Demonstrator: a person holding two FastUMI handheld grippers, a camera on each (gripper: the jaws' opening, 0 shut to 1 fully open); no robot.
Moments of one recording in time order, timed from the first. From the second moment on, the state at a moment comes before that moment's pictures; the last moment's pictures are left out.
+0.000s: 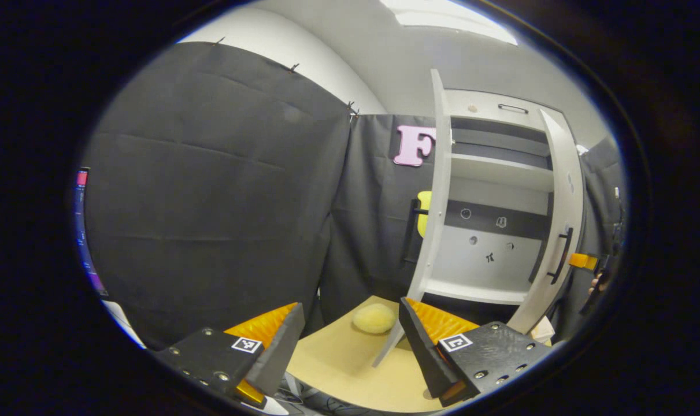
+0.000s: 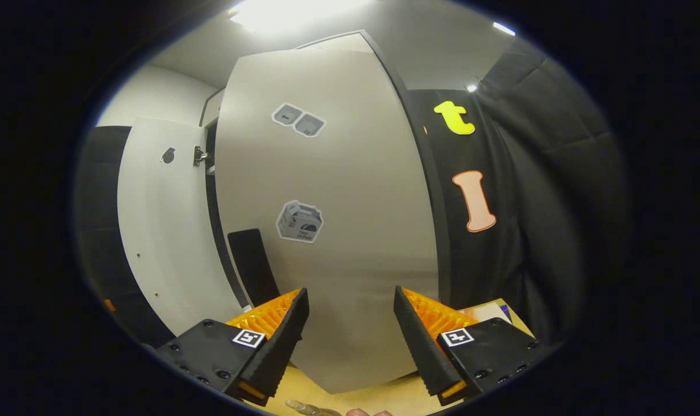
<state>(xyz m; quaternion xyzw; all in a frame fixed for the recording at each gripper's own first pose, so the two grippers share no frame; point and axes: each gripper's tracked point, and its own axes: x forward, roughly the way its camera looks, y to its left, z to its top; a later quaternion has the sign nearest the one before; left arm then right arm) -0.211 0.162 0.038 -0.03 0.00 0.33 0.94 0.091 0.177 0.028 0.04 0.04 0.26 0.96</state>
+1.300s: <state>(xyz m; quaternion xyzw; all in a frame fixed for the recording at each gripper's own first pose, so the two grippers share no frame) -0.011 0.290 0.085 -0.04 -0.03 0.04 1.00 0.038 0.067 0.003 0.04 0.00 0.05 1.00</state>
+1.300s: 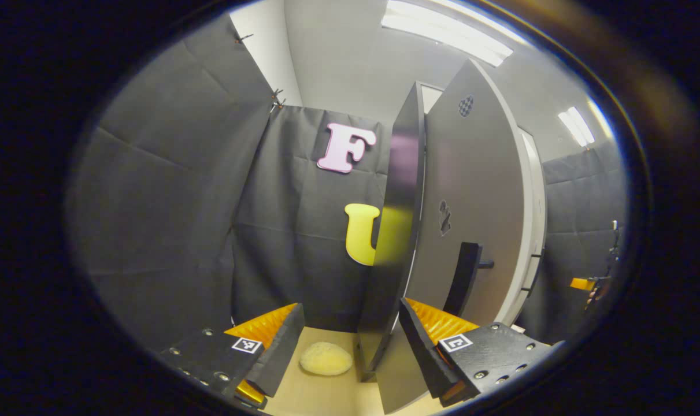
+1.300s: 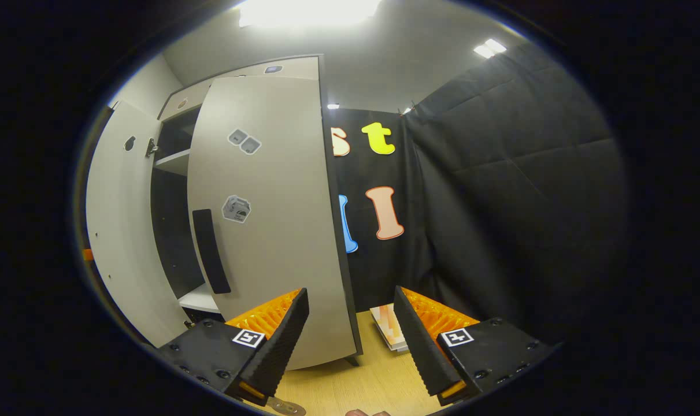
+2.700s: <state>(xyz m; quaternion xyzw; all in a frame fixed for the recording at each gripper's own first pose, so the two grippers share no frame) 0.041 0.168 0.098 0.06 0.01 0.07 1.00 0.072 0.052 -0.036 0.02 0.06 0.08 0.99</state>
